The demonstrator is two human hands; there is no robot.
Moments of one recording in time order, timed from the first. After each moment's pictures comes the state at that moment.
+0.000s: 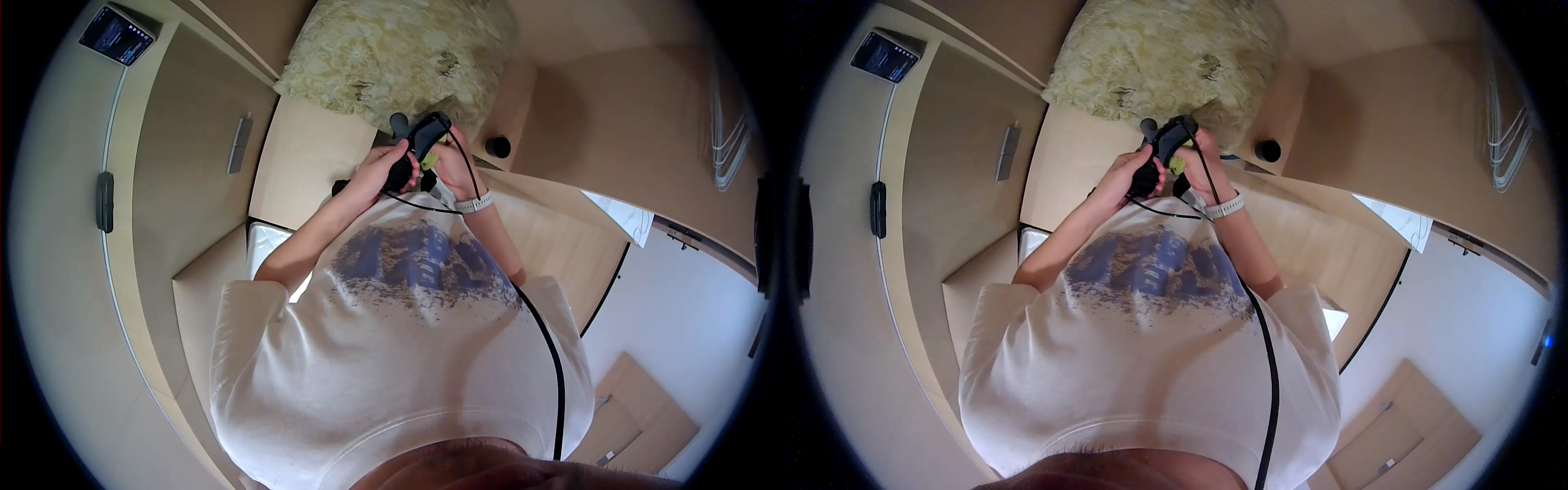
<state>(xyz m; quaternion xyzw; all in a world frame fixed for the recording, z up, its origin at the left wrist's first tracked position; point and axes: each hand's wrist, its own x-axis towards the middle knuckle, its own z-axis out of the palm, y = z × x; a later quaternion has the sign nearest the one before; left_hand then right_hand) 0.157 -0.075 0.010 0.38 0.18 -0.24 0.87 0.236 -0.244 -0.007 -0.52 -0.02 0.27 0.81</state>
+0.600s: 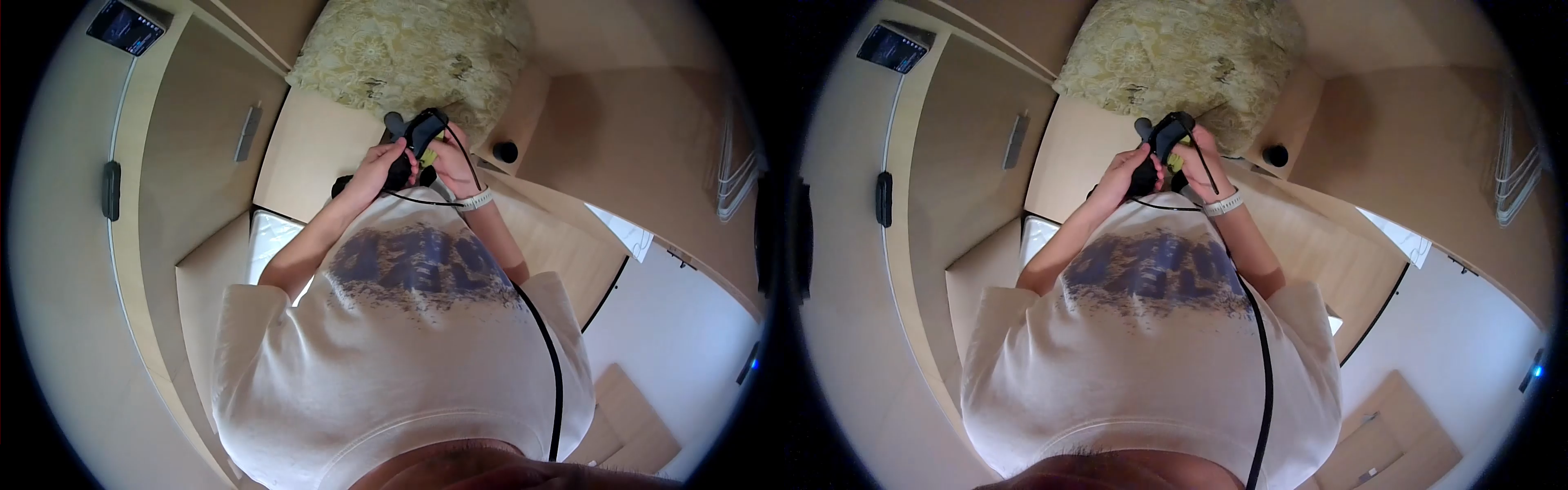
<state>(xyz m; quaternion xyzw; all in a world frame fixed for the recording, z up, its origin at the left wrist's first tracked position) 0.161 -0.066 0.018 0.38 0.20 -0.19 0.88 0.250 -0.223 0.019 -0.49 0.01 0.35 0.80</state>
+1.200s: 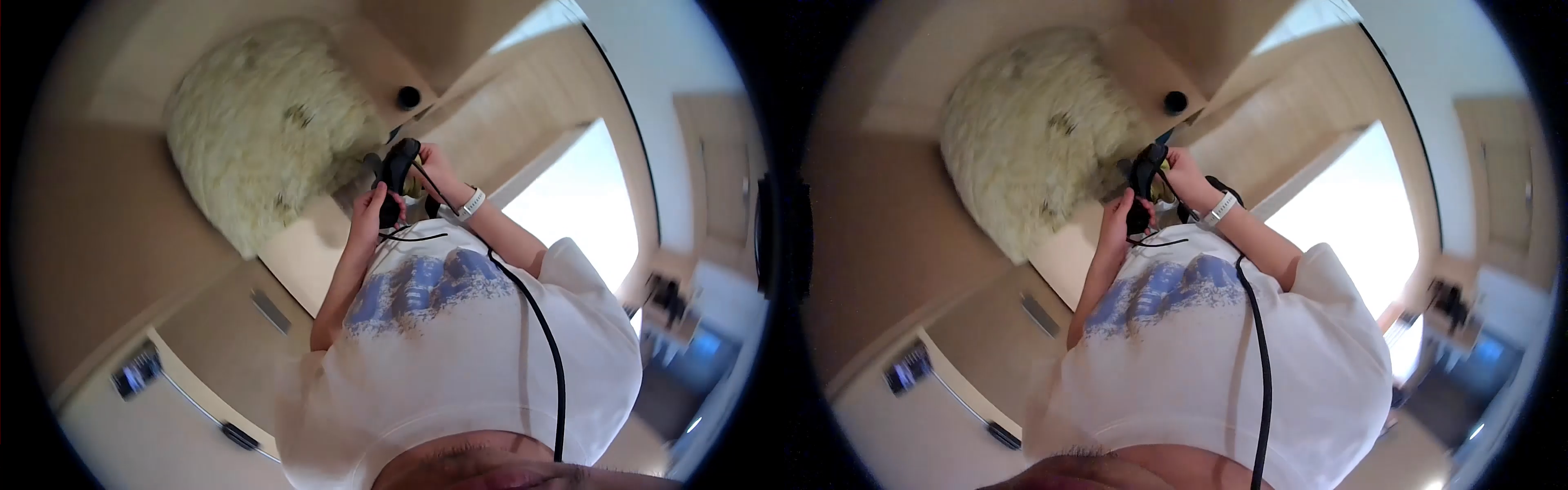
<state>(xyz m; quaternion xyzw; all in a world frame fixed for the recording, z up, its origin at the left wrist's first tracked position) 0.194 -0.151 0.024 0.49 0.02 -0.47 0.73 0.164 -0.341 0.015 -0.53 0.14 0.01 0.83</state>
